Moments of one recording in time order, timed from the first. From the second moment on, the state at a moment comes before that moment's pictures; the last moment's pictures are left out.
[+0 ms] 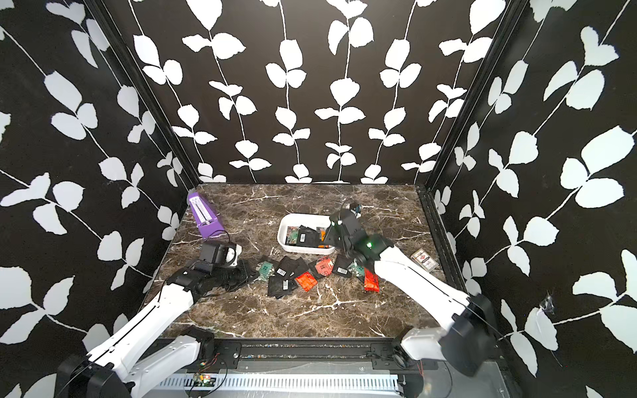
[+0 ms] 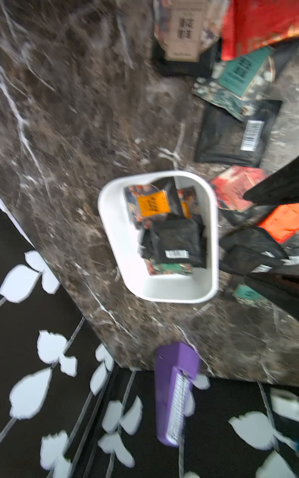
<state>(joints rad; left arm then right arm) -0.35 0.96 0.61 -0.59 0.41 -0.76 0.77 1.28 1.07 -0.51 0.21 0.93</state>
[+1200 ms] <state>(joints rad) -0.48 1.35 0.54 -0.34 0.41 -0.81 1.14 1.71 0.86 -0.03 0.17 1.33</state>
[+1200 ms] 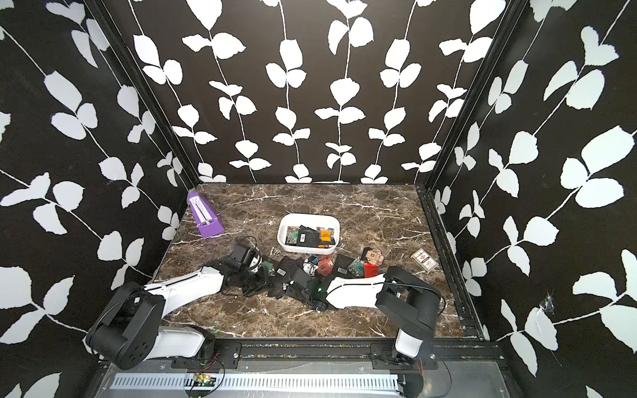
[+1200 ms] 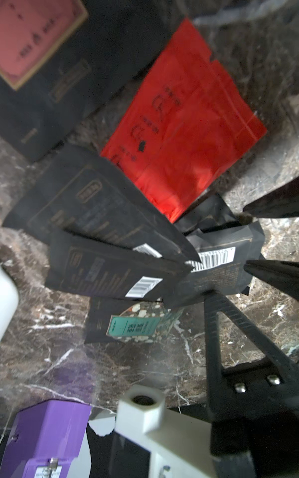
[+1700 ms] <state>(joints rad) -0.48 1.34 0.50 -0.30 0.41 -0.80 1.14 1.75 0.86 -0.03 0.16 1.33</state>
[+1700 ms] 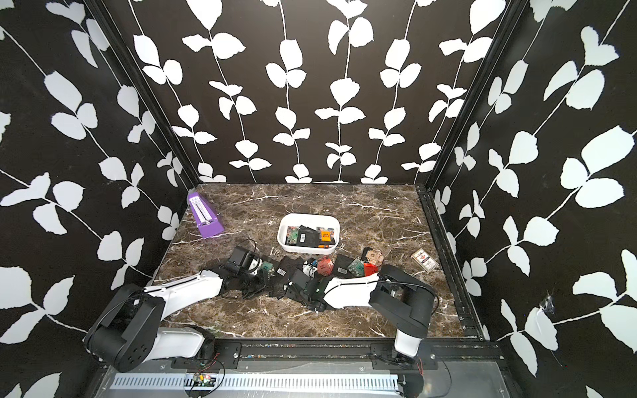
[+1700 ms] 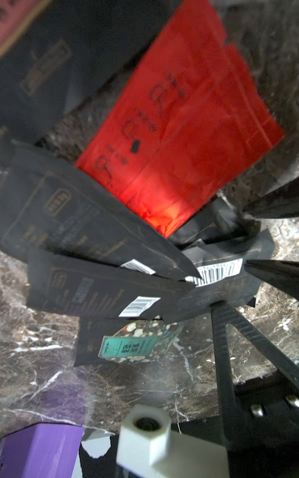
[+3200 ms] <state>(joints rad) -0.48 1.13 0.67 -0.64 0.31 -0.73 1.17 1.63 0.93 -0.14 0.11 1.28</state>
